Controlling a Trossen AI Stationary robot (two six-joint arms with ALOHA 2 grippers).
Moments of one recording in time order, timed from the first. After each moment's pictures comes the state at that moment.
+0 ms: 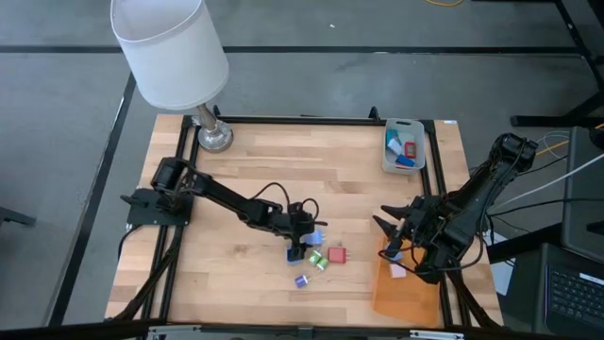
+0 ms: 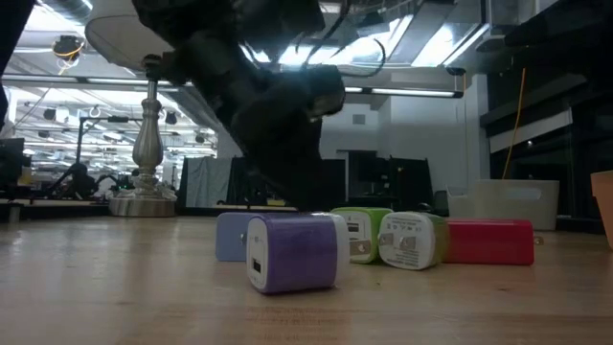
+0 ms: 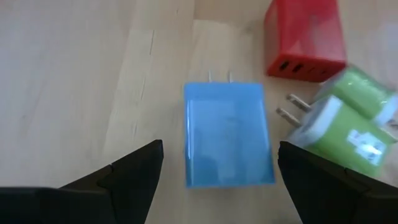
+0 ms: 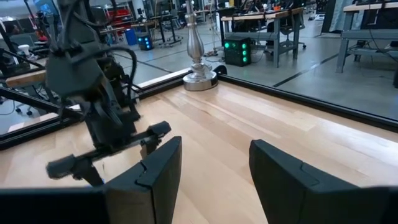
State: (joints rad) left arm -0.21 1.94 1.08 0.02 -0.11 -0.28; right arm 0.97 1.19 0.60 -0.52 1.43 1.29
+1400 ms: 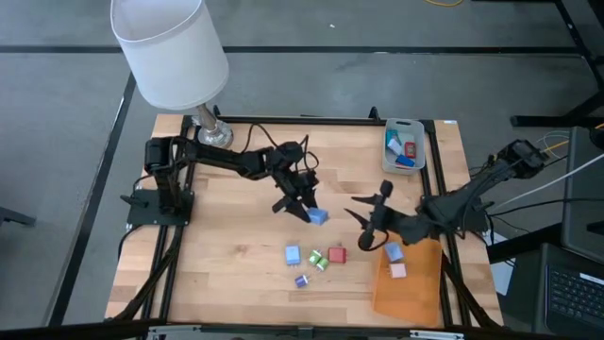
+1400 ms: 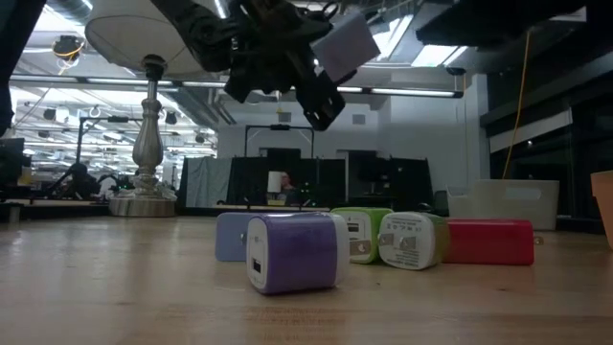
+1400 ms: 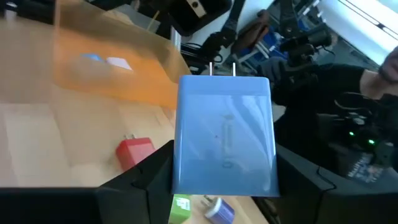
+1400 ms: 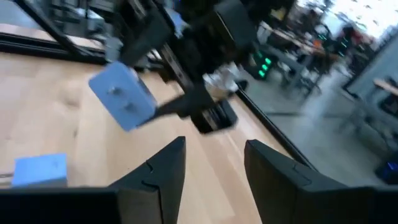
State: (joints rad) left arm 0.20 1.81 1.08 0.34 1.03 -0.26; right arm 0.57 1.19 0.60 0.23 0.95 0.00
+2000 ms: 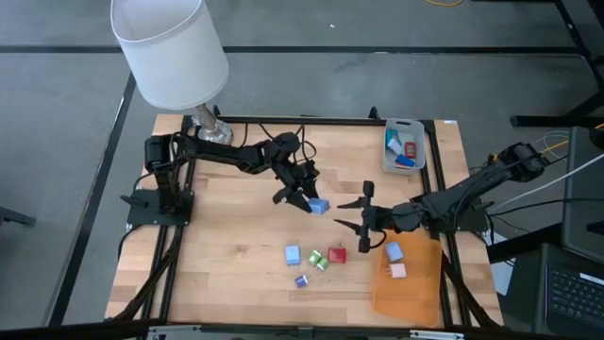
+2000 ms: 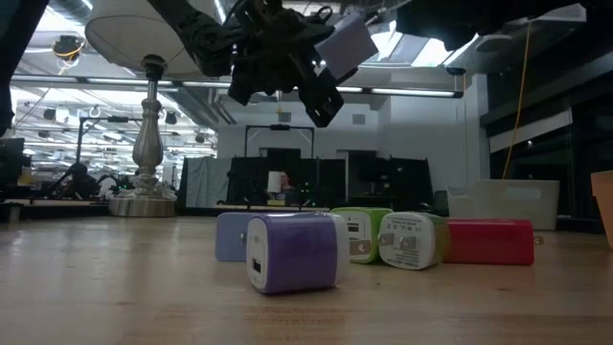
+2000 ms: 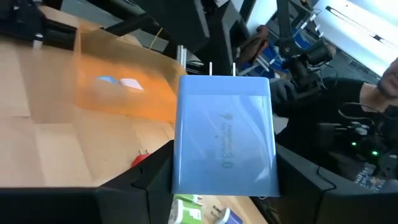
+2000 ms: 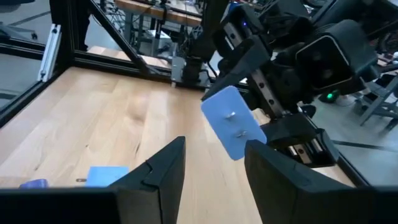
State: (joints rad) left arm 0.26 1.81 1.08 0.42 1.06 -0.30; right arm 0.46 1.22 0.60 0.38 0.56 -0.10
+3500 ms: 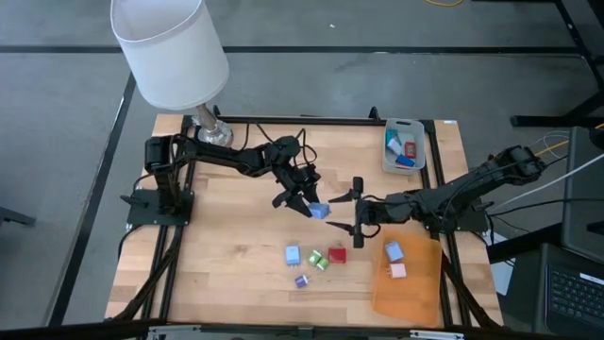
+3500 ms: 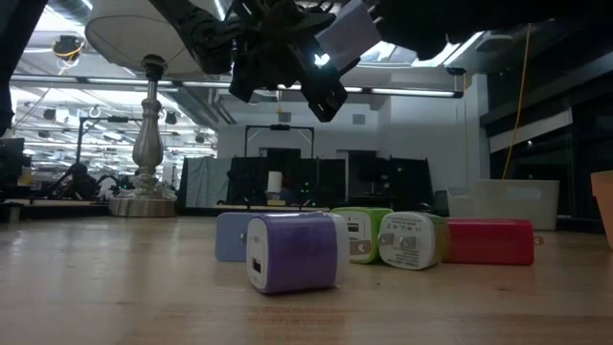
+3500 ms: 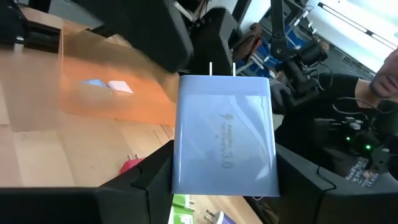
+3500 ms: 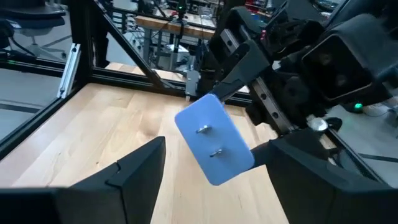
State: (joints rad) left arm 0.23 1.81 1.08 0.45 1.06 -0.30; right arm 0.34 1.29 0.60 0.52 0.36 -0.11
